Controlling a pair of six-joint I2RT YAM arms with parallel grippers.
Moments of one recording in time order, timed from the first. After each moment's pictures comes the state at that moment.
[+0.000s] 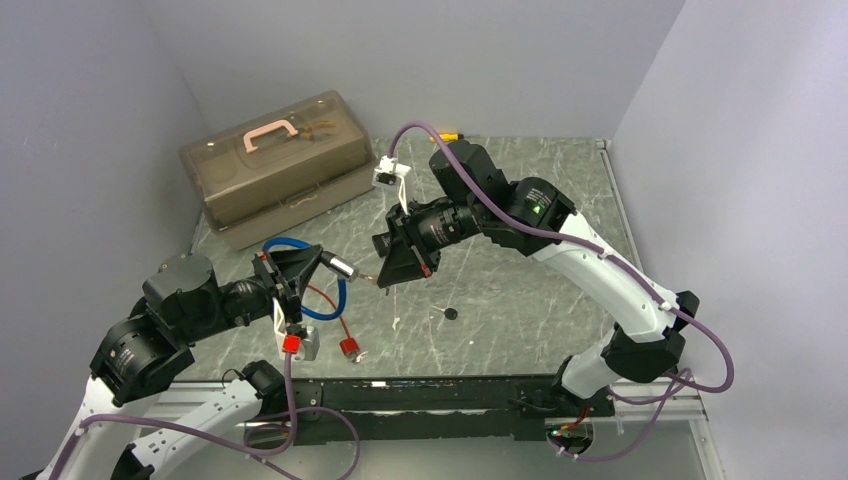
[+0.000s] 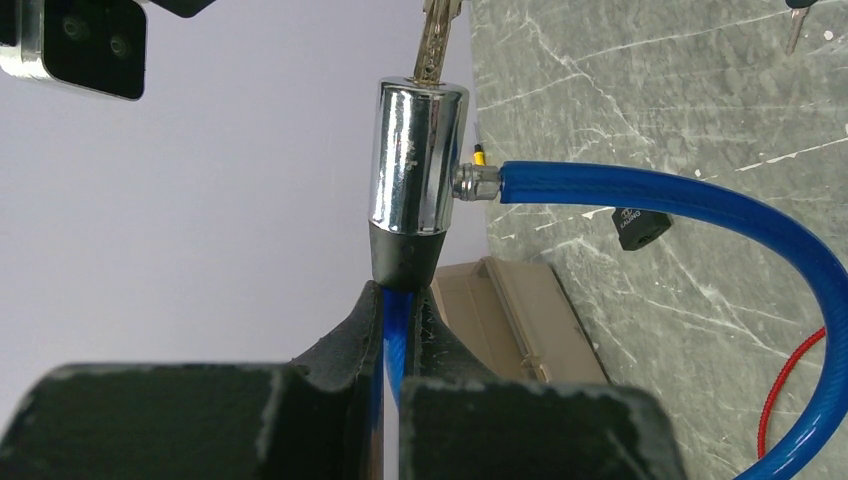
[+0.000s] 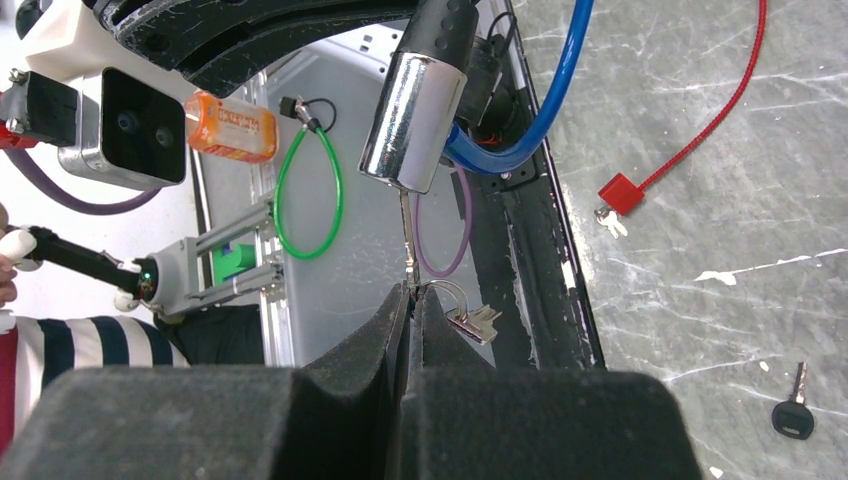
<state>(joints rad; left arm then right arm) -0.70 0.58 1.20 -0.86 0.33 1.37 0.98 1.51 1.90 -0.98 -0.66 0.32</state>
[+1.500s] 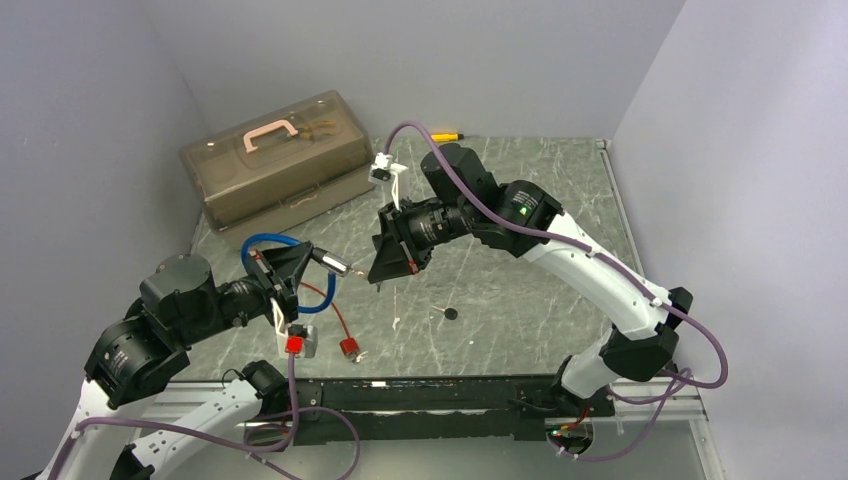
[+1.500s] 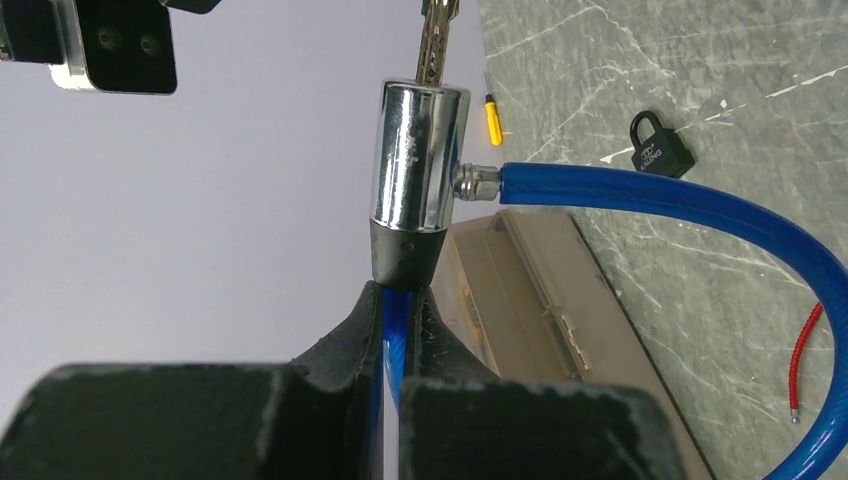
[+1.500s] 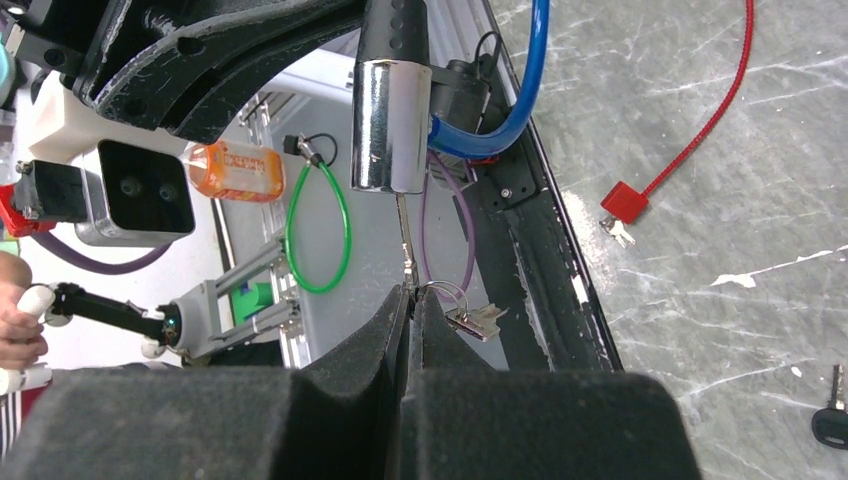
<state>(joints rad) -0.69 0.58 1.22 -0.91 0.26 1.46 0.98 1.52 1.86 -0.89 -0.61 0.44</state>
